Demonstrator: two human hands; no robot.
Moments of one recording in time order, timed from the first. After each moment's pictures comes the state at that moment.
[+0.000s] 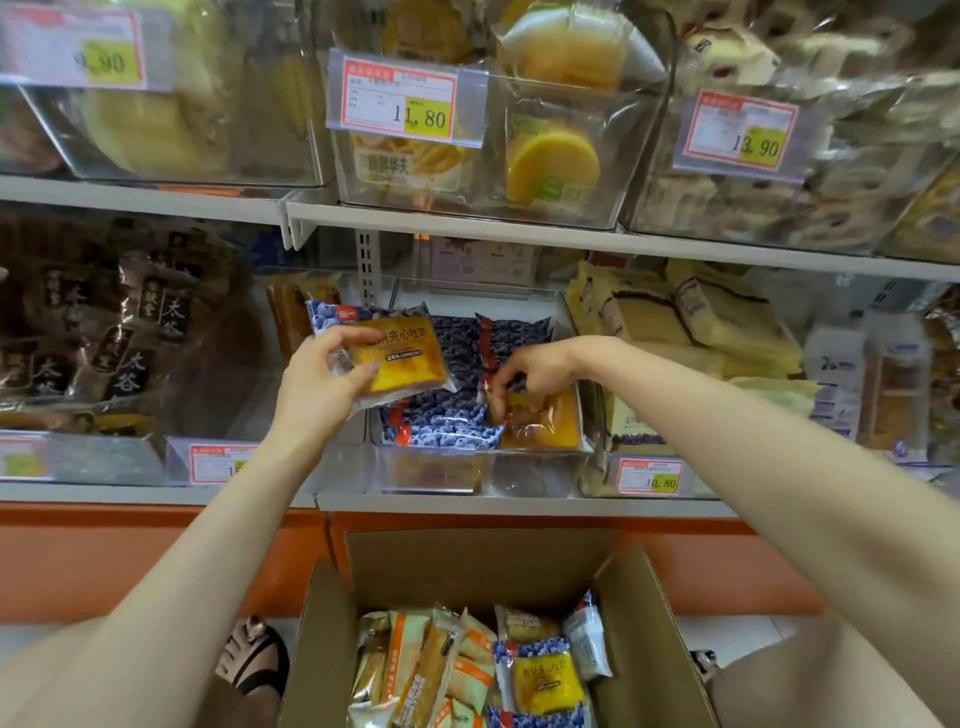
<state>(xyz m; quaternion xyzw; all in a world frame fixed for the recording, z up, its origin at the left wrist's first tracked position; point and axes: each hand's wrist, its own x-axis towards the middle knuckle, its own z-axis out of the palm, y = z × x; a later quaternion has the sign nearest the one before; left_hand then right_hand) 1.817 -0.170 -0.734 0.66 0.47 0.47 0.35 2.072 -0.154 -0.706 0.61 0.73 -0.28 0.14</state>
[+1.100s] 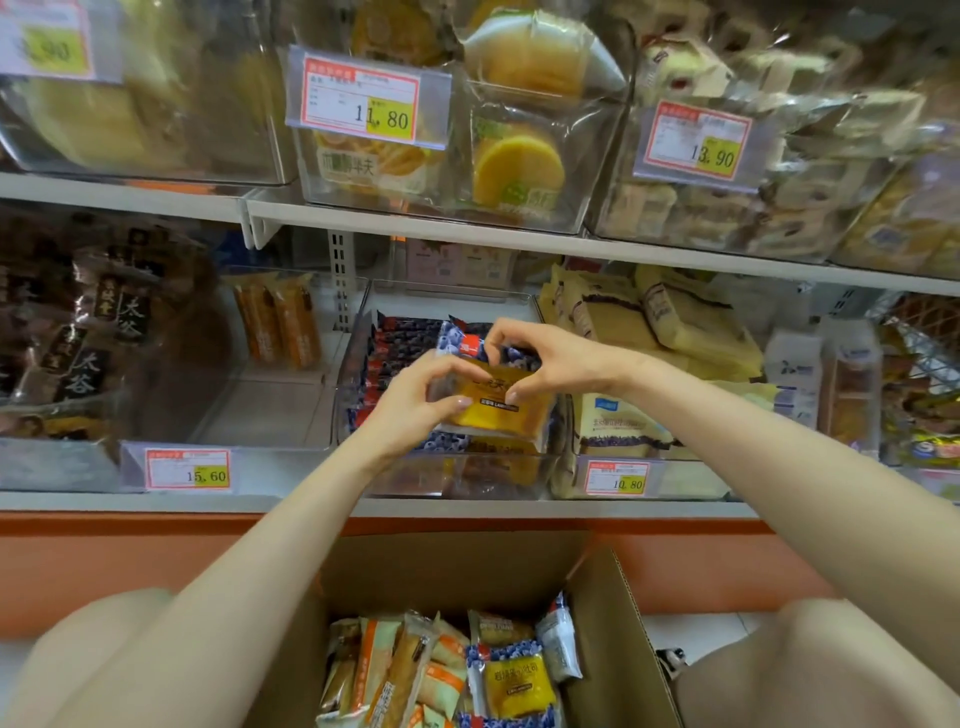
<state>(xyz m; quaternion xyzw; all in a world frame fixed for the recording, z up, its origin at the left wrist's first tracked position) 1.896 -0.175 -0.753 0.79 0.28 0.36 0.42 2.098 -0.206 -0.684 0.55 0.78 -0.26 -0.15</state>
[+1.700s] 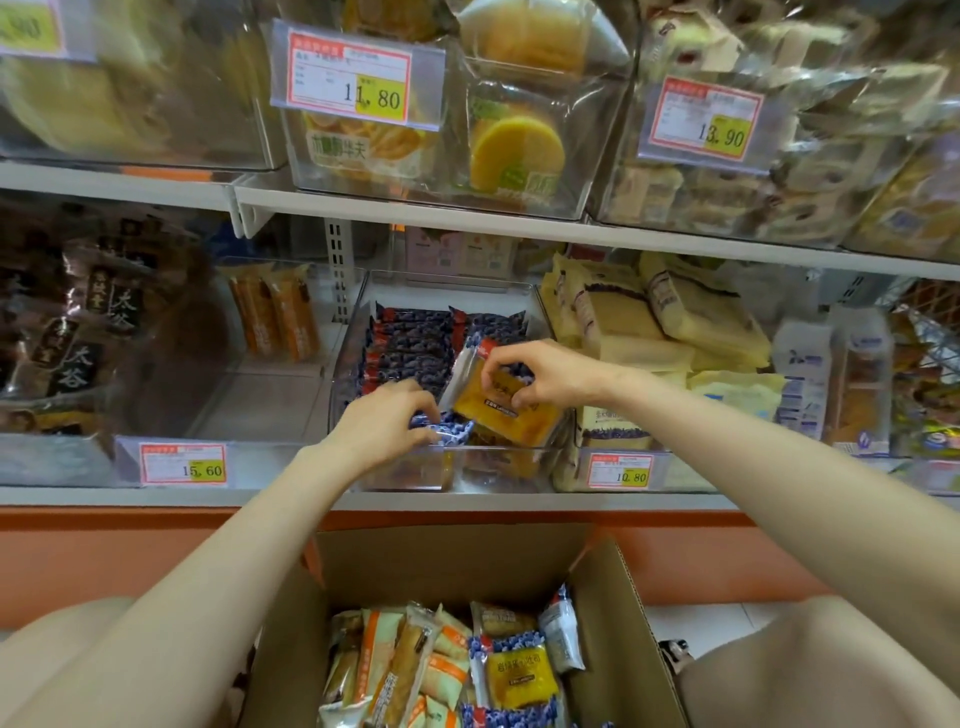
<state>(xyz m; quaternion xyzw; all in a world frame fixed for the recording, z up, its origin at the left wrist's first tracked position) 1.881 -0.159 -0.774 0.90 0.41 0.10 0.13 2.105 -0.196 -0.716 0.58 0.79 -0.21 -0.07</state>
